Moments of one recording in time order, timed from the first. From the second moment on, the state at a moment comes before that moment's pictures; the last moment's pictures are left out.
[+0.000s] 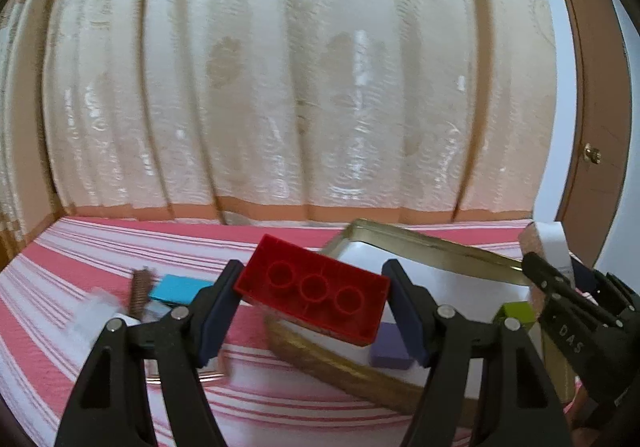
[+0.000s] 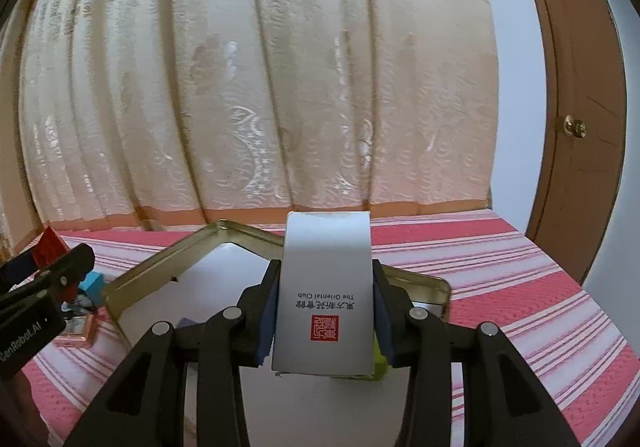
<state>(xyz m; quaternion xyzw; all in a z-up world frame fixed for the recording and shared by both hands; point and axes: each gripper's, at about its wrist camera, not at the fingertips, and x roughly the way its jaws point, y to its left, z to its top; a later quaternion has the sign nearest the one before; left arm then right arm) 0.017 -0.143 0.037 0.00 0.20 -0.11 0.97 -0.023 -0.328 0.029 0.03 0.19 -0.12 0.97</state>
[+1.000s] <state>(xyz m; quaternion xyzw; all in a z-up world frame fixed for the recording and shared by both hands) 0.042 -0.214 0.003 0.06 0.26 -0.14 0.95 -0.001 -0.341 0.015 0.03 0.27 -0.14 0.95</state>
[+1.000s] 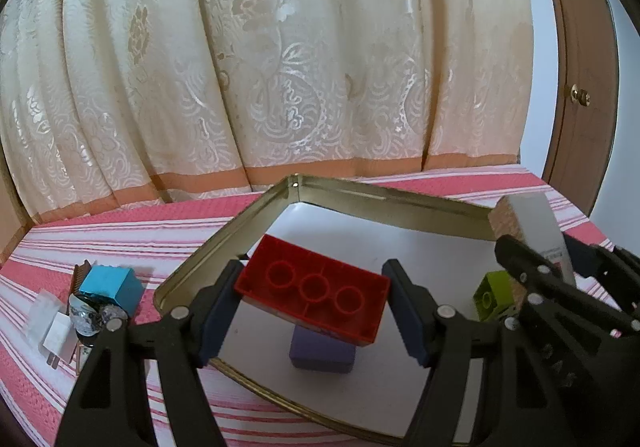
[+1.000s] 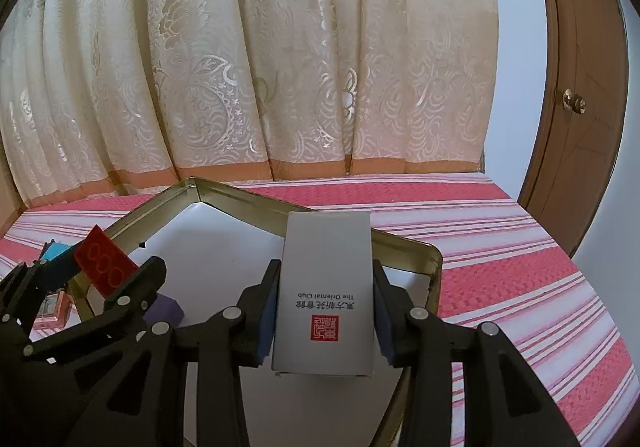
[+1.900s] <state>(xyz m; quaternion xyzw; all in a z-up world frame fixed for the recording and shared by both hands) 0.030 -0.176 0.012 0.05 0.22 -0.11 0.97 -0.019 -0.362 0.019 0.11 0.22 -0.17 0.95</state>
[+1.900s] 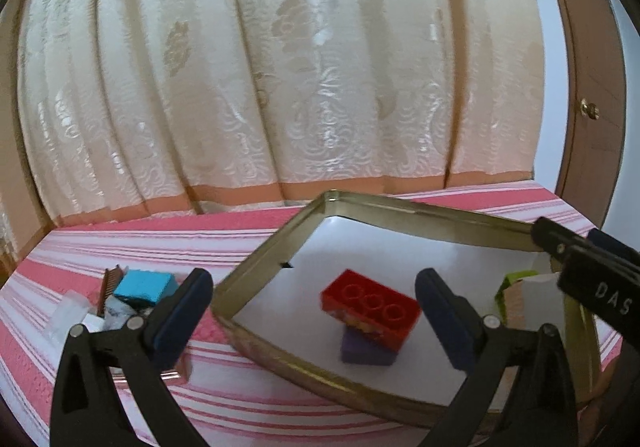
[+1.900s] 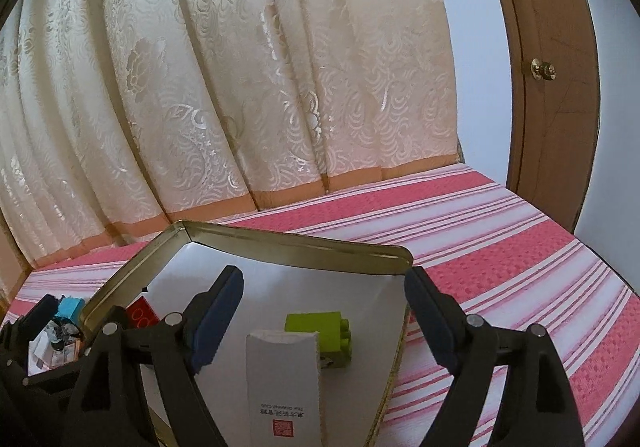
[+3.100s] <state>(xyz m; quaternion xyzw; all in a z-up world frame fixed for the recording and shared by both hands) 0.023 -0.078 0.011 0.02 0.21 -0.06 0.97 -0.052 -0.282 0.026 0.07 0.13 -0.19 0.97</state>
